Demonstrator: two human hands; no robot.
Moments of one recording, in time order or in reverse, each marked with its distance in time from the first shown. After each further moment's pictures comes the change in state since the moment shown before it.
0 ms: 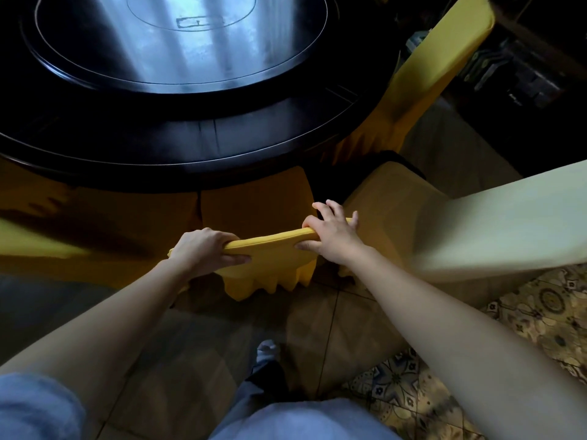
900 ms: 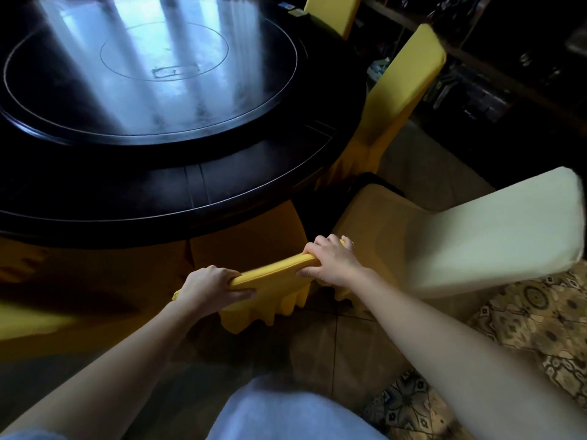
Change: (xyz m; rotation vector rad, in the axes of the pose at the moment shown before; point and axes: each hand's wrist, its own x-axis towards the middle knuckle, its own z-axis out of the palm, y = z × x) left_hand 0.035 -0.015 -0.011 -0.009 -0.045 0.041; right_hand 0.023 -0.001 -0.022 0.039 -0.036 0.063
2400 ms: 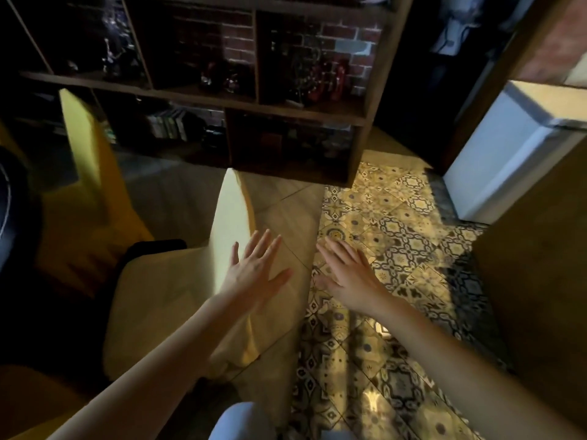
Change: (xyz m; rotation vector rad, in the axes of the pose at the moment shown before) left_hand 0.134 0.638 0.028 0.148 0.035 0.877; right_hand -0.396 0.415 -0.021 0.247 0.424 0.743
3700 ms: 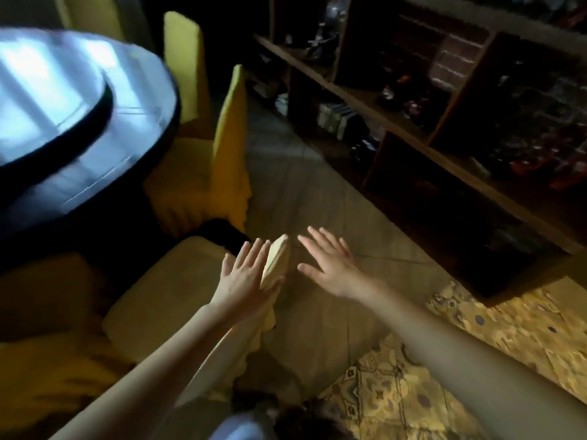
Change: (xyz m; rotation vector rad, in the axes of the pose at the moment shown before) left_hand 0.267 -0.098 0.008 -0.143 0.095 -0.843; right_hand 0.453 0.038 -0.075 -0.106 -0.325 -0.756
